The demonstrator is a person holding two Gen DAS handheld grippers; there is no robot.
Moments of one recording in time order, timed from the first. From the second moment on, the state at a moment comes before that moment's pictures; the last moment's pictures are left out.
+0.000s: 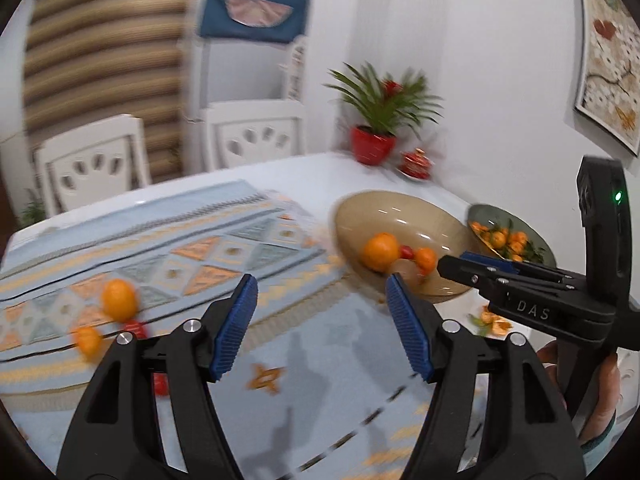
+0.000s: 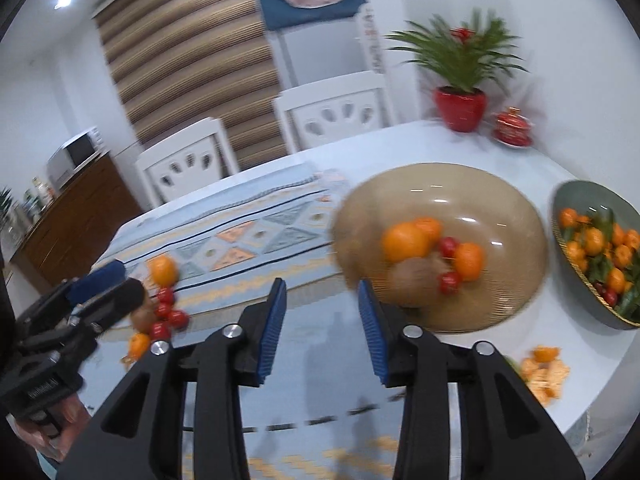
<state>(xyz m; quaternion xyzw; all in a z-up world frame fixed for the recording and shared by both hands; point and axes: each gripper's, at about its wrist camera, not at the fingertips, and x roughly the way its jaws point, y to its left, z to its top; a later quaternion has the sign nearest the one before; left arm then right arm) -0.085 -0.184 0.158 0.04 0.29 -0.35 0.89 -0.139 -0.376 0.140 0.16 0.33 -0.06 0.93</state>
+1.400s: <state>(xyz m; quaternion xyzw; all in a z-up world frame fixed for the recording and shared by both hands) -0.005 -0.057 0.016 0.00 0.44 -0.24 0.87 0.015 -0.183 0.016 0.03 0.44 0.12 0.89</state>
